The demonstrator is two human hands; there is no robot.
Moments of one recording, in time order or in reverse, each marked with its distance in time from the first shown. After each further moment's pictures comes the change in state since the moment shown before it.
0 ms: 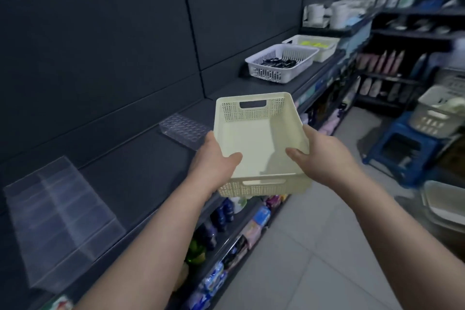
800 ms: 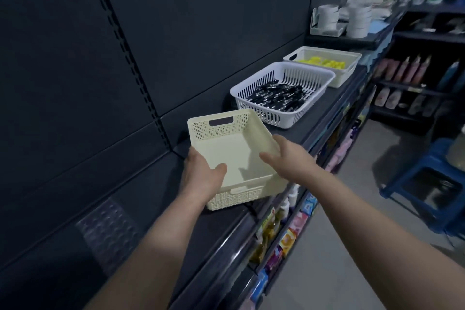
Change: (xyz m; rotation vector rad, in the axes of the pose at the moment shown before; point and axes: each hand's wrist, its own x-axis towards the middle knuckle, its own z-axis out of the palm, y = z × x) left_hand 0.322 0.034 0.099 -0.035 0.088 -0.191; right_hand 0.359 0.078 0.103 0.155 -0.253 0.025
